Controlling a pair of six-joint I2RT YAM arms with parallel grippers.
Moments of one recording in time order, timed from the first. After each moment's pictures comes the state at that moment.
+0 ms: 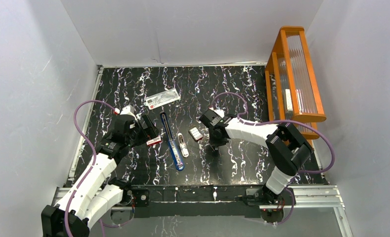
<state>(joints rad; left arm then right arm) -0.32 0.83 0.62 -0.51 -0.03 -0.67 0.83 1.67 1.01 -0.63 0.23 0.67</state>
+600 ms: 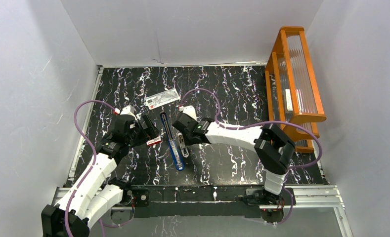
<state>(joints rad) -0.32 0.83 0.62 -0.51 -0.03 -0.67 1.07 1.77 1.27 -0.56 0.33 0.68</state>
